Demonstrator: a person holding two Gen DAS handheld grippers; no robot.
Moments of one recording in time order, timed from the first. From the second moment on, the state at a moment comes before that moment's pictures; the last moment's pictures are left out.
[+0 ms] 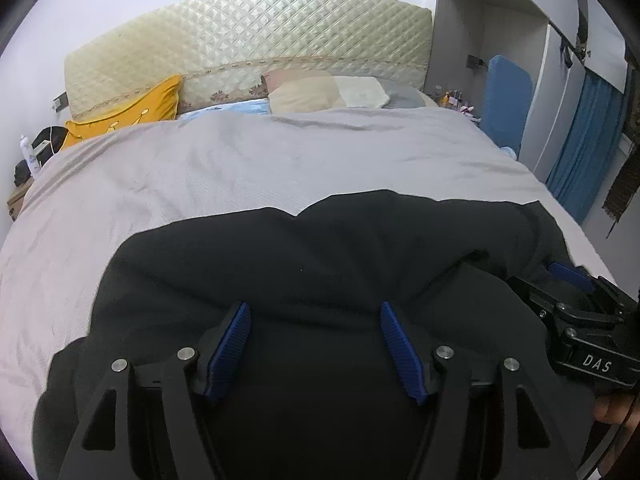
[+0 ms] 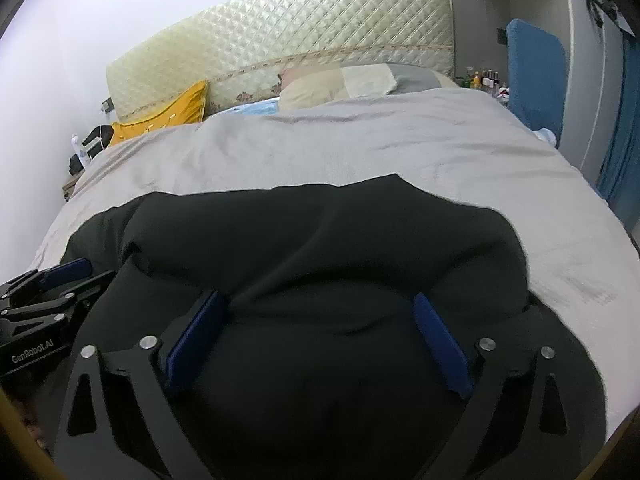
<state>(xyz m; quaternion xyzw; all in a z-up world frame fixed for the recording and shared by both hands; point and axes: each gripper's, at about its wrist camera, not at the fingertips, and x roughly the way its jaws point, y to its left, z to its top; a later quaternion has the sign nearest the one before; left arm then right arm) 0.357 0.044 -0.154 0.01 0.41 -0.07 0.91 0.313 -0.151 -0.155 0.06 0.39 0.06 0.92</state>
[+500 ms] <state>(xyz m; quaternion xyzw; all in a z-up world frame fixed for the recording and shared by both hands) 0.367 0.040 -0.178 0.04 0.41 -0.05 0.91 0.335 -0.132 -0.181 0.02 0.38 0.05 0.93</state>
